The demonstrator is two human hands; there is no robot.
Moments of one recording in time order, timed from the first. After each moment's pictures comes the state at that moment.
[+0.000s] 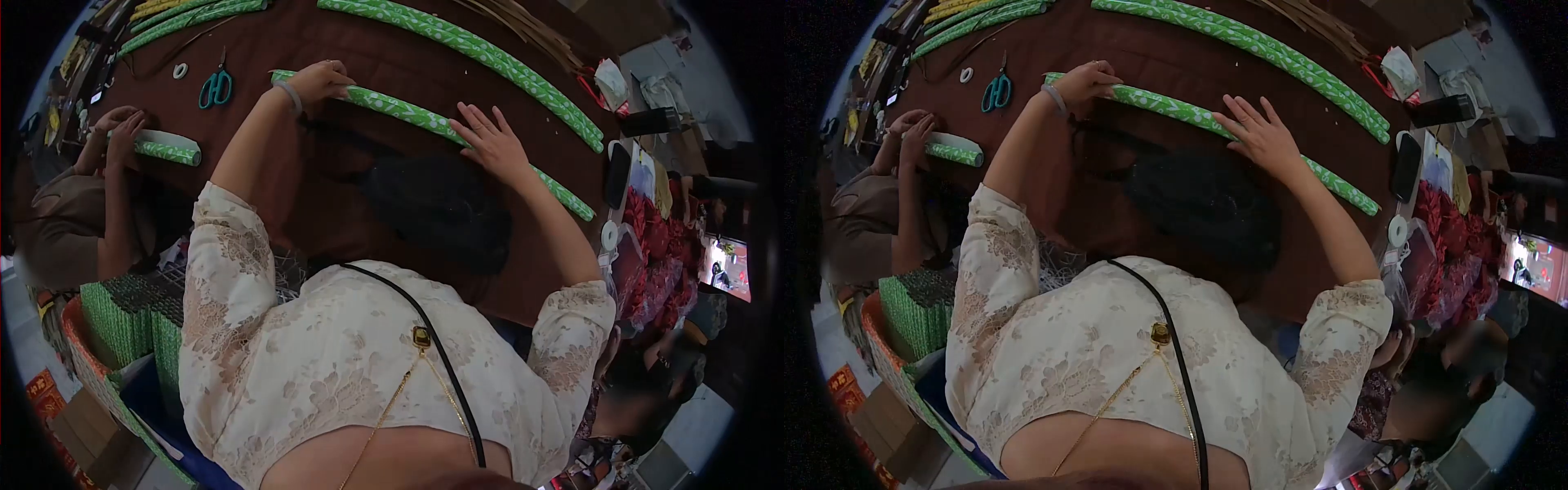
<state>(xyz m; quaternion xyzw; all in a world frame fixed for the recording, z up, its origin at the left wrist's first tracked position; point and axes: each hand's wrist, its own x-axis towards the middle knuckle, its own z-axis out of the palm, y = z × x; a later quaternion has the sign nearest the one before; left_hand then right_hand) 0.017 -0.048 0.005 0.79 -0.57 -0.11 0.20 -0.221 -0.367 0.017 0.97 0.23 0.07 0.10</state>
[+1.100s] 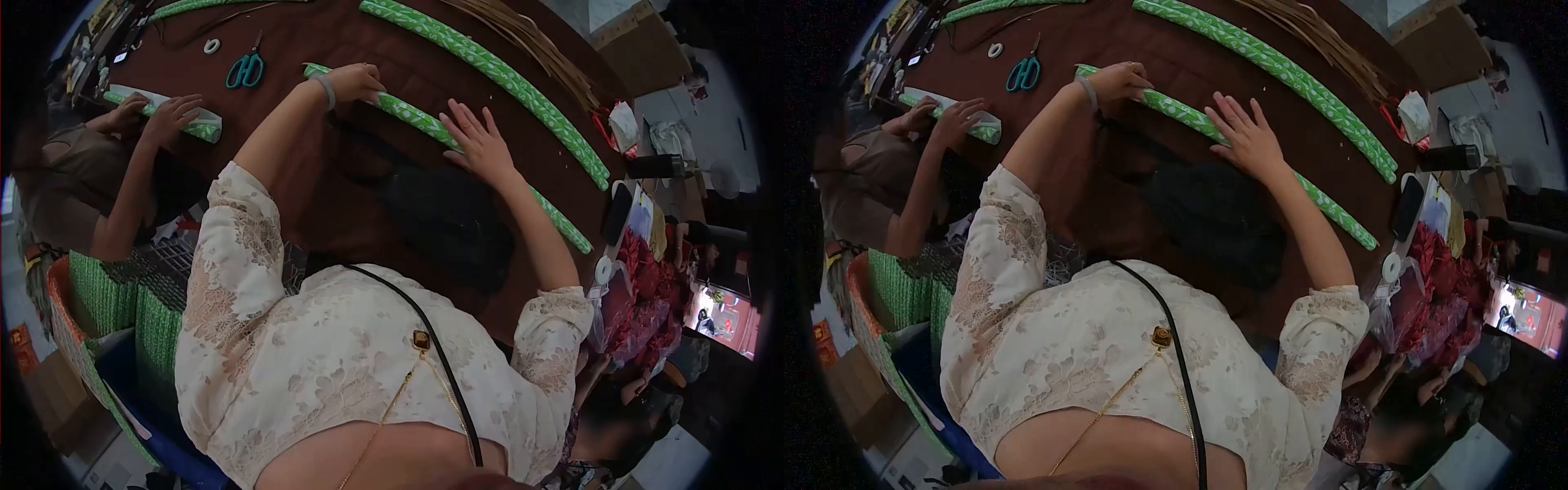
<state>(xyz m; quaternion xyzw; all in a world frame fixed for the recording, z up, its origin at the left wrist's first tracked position) 0.013 -0.046 0.005 0.79 -0.56 -0.11 0.22 -0.182 -0.323 0.021 0.96 0.24 0.13 -0.03</state>
